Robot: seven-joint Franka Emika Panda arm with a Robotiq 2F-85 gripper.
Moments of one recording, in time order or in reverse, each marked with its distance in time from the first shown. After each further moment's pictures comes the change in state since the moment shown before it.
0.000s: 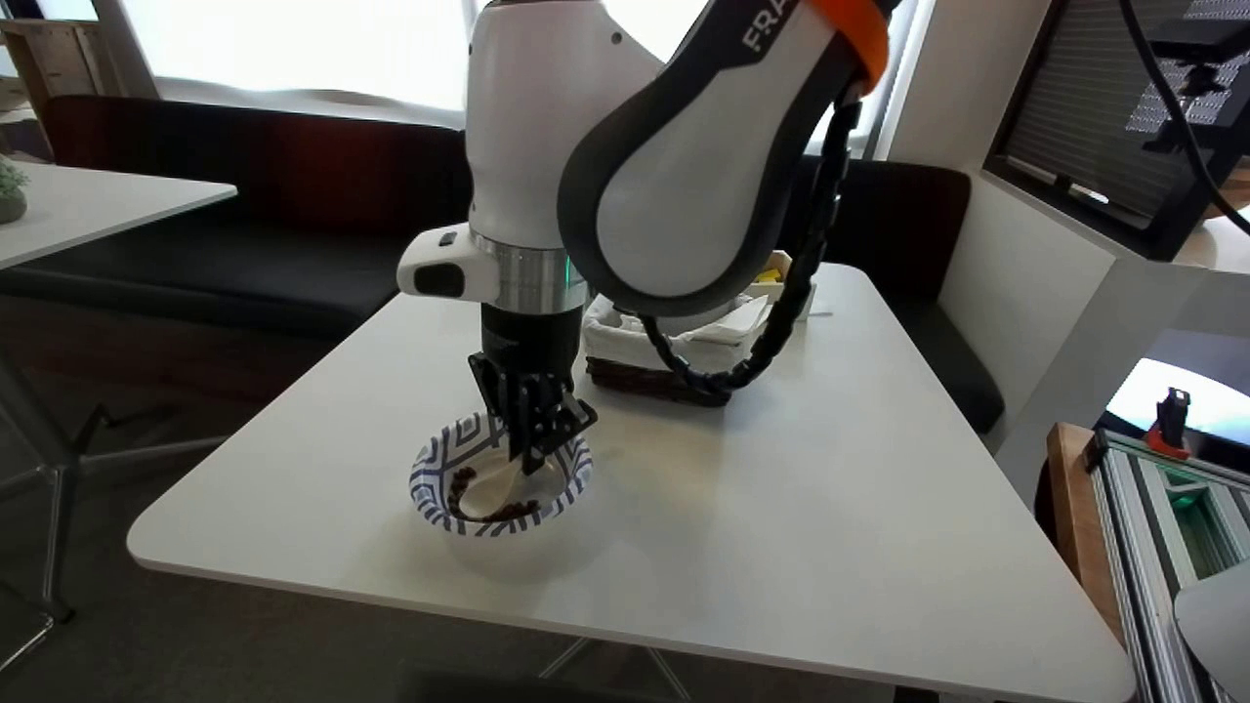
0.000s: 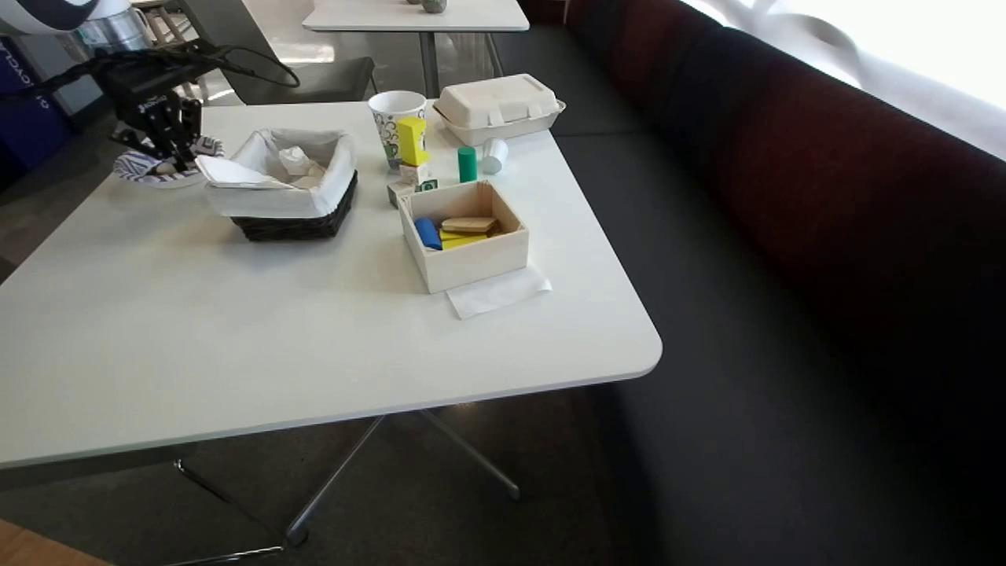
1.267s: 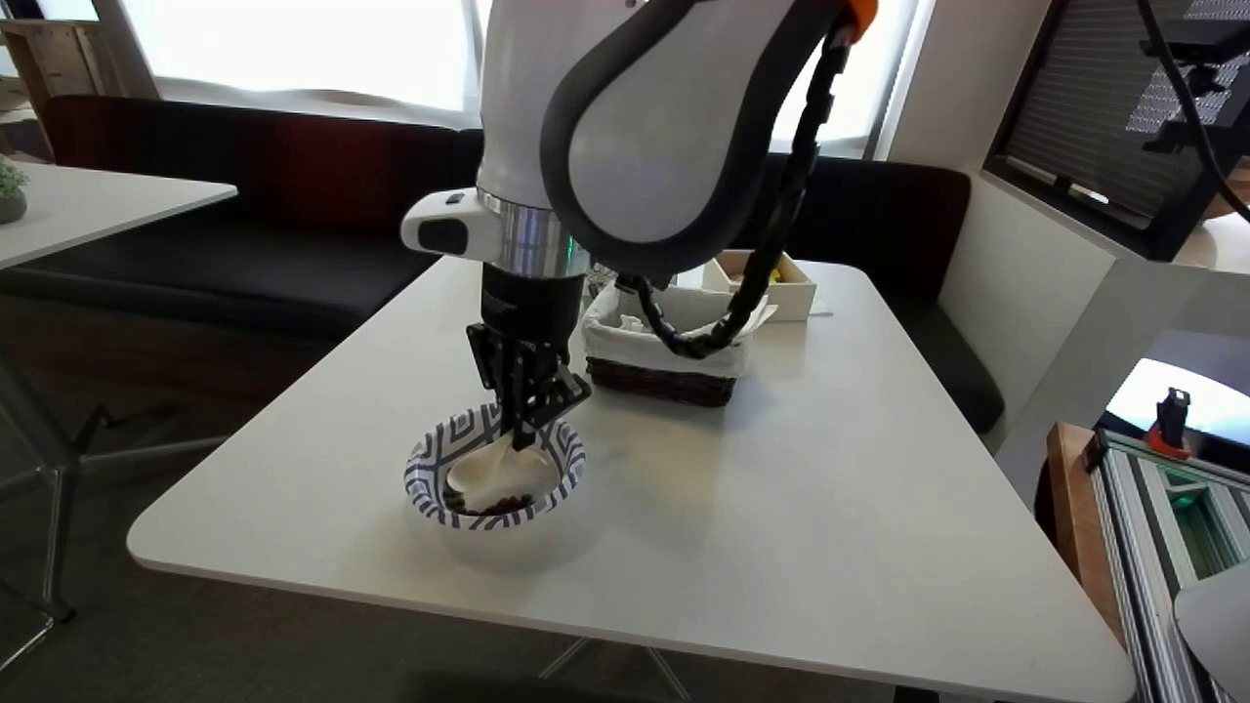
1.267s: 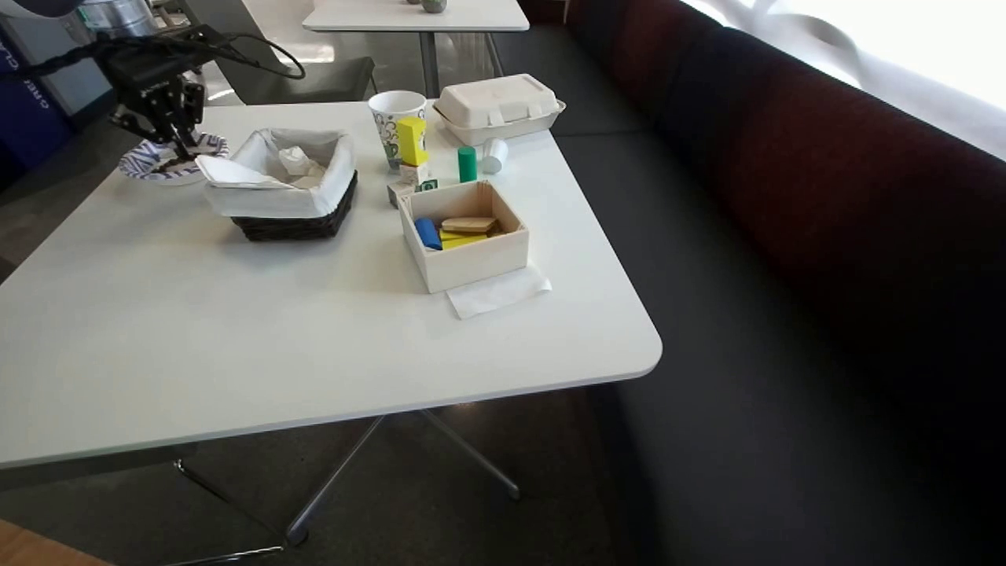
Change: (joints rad) arm -0.012 -0.042 0.002 -0.014 0.142 0.020 -0.093
